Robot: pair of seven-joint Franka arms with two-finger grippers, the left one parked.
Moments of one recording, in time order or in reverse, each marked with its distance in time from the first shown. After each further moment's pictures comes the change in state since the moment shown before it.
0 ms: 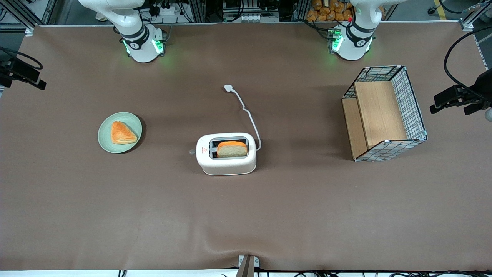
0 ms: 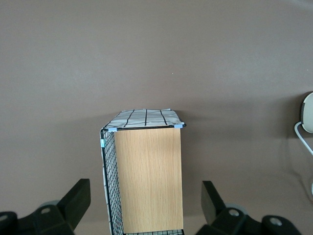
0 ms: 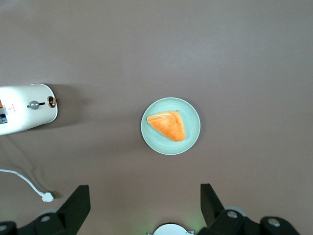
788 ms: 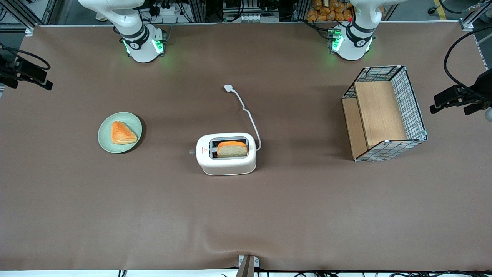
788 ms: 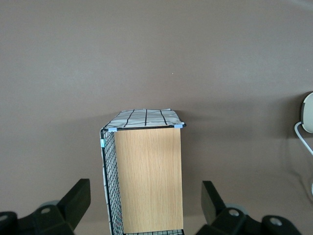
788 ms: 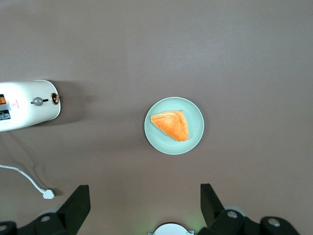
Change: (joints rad) arm 0.017 0.007 0.003 0.000 0.000 0.000 0.002
